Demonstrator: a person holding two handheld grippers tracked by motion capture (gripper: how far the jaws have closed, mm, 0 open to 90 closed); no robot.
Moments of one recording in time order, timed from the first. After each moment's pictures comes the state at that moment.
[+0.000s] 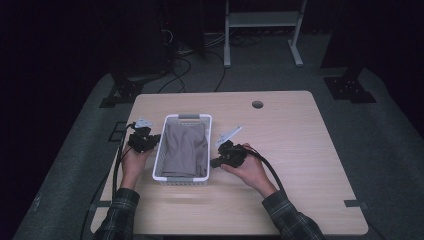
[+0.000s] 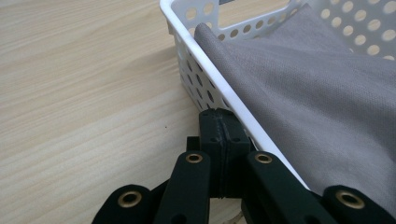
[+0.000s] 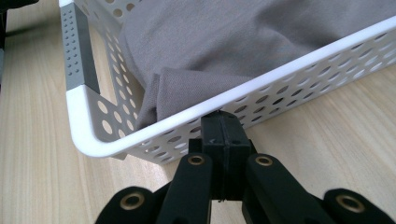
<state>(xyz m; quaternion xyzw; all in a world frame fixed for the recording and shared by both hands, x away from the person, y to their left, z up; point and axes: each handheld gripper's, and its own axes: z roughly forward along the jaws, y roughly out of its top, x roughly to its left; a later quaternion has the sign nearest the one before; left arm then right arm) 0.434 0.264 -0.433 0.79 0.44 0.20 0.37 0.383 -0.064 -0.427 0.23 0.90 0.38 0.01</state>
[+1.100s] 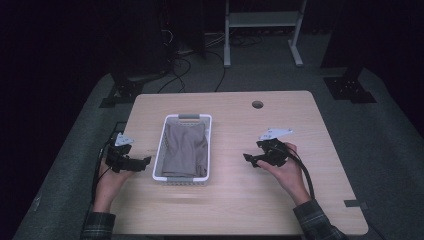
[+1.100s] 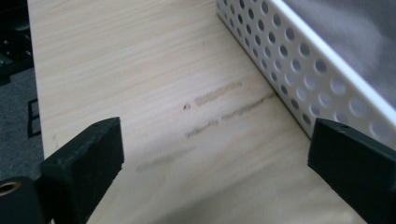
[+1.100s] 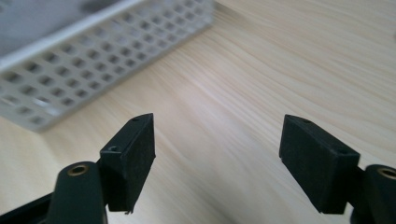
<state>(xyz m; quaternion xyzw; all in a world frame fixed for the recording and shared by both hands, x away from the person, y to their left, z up) 0.359 0.307 -0.428 0.79 0.47 0.23 0.31 0.372 -0.179 -0.428 0.37 0.82 0.39 0.16</state>
